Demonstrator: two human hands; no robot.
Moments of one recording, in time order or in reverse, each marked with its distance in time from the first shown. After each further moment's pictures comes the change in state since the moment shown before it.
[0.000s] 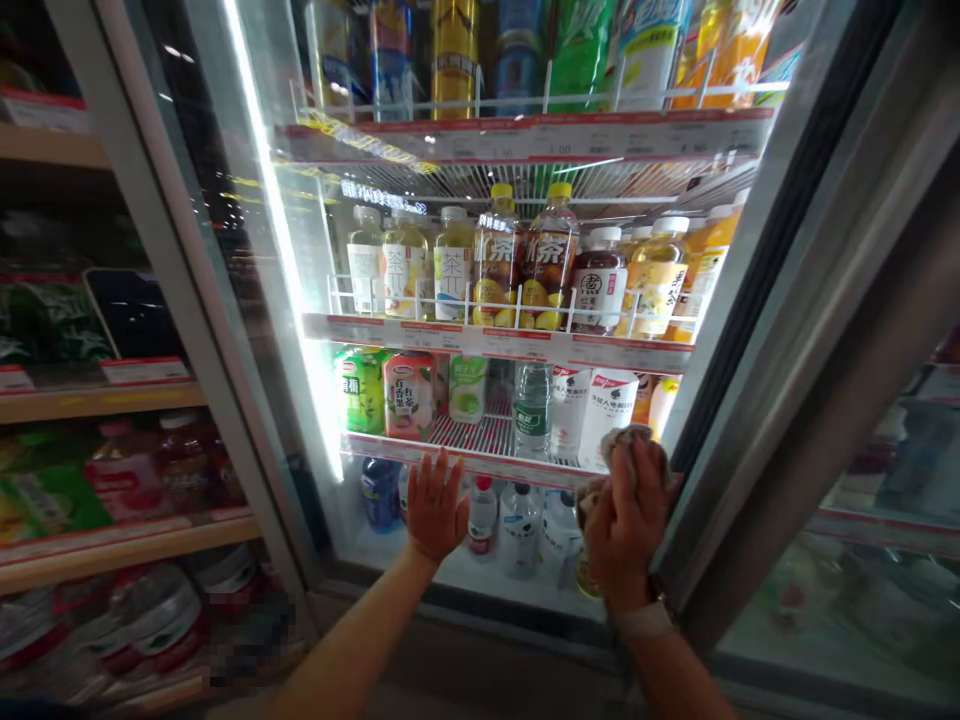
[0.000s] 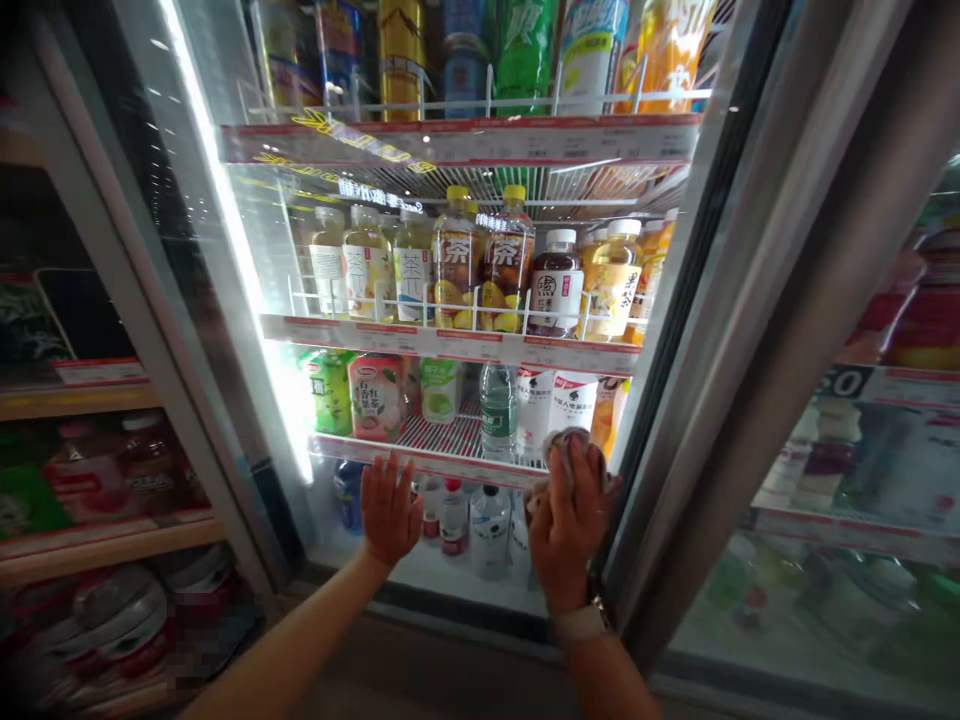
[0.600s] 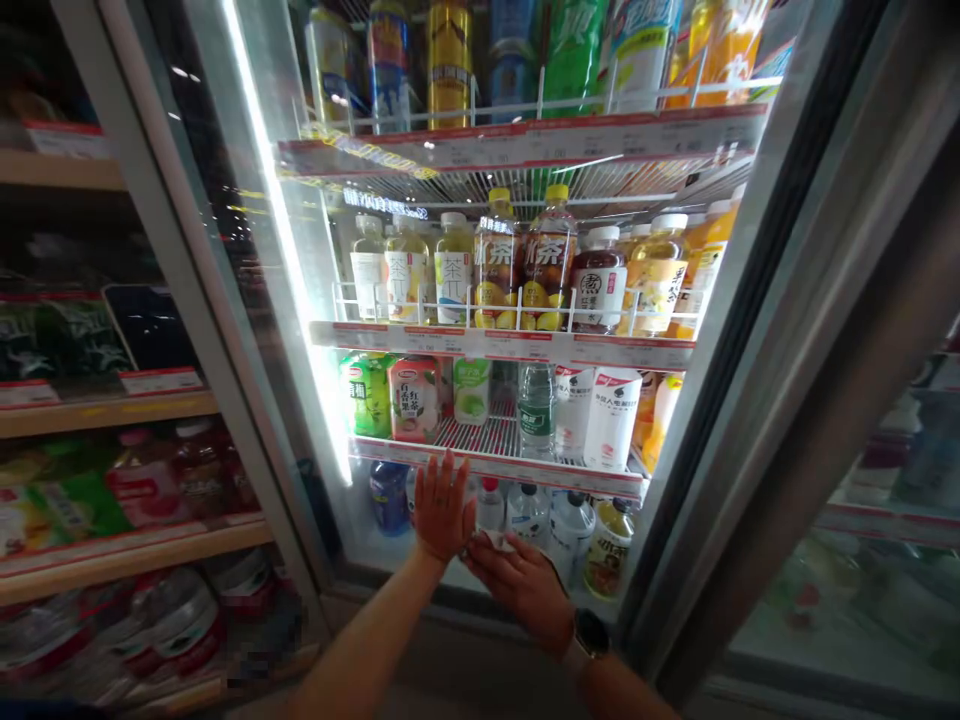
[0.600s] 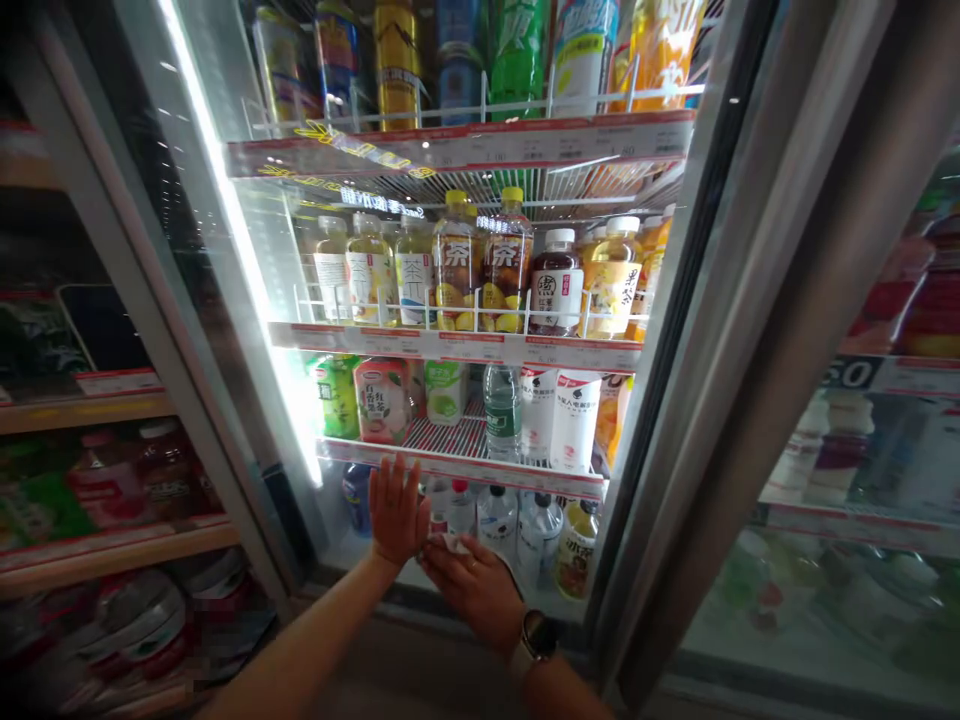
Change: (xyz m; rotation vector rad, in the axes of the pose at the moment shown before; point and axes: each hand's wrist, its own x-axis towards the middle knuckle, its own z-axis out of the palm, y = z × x) left_hand 0.004 -0.001 -0.002 0.020 0.011 0.032; right_hand -0.121 -0.047 0.027 0.268 -0.597 -0.586
